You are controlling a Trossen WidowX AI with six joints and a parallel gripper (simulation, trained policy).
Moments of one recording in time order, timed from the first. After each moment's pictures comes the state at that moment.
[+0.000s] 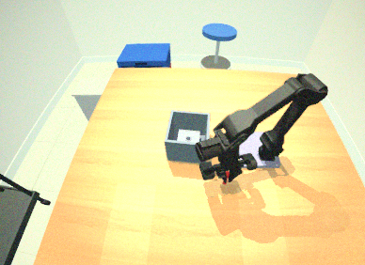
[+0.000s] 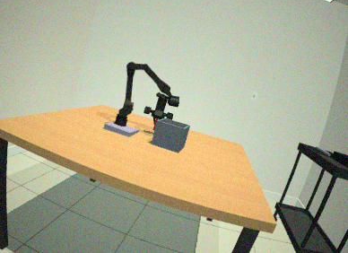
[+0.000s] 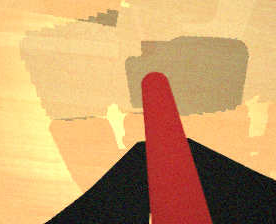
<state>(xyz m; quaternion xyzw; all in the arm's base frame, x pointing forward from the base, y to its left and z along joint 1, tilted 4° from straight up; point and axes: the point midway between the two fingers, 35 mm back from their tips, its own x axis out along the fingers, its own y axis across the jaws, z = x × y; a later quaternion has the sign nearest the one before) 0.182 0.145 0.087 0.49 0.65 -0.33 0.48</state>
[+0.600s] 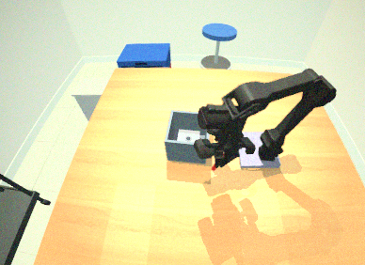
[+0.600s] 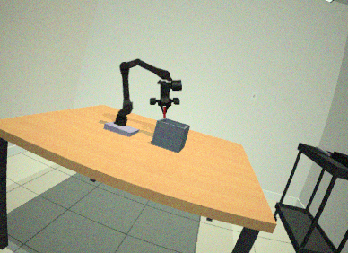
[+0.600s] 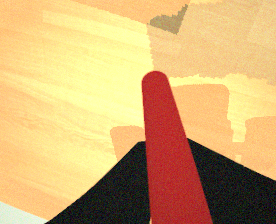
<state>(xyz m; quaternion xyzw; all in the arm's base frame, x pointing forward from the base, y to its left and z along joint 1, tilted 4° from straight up) 0.213 0.127 0.176 0.54 0.60 -0.23 0.55</state>
